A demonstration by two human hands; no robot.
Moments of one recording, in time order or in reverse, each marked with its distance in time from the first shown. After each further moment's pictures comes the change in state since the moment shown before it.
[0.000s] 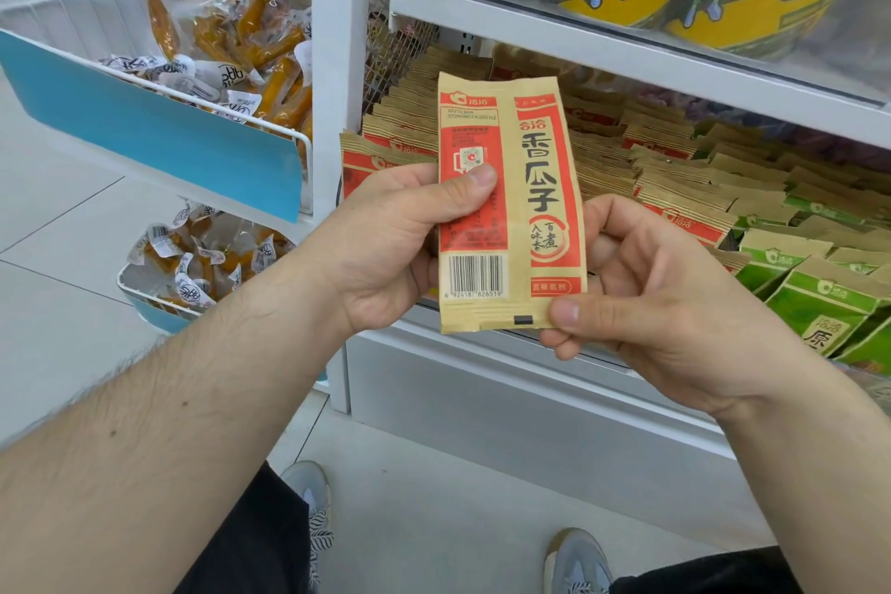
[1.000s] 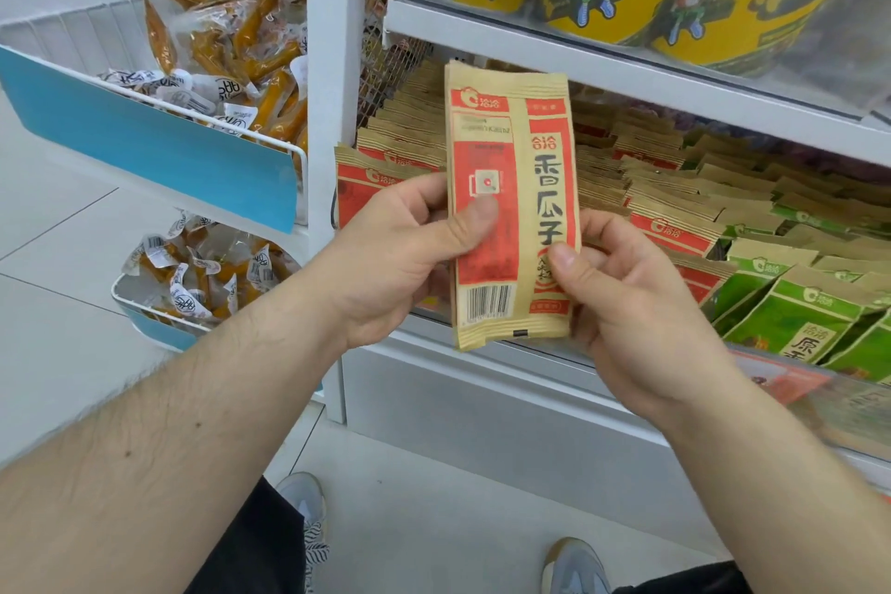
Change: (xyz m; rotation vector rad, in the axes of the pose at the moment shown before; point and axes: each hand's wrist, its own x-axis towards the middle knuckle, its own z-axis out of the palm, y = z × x) left_hand 0.002 -0.006 0.002 0.138 -0.056 0.115; right_hand 0.014 0.022 0.006 0.092 0.292 -0.036
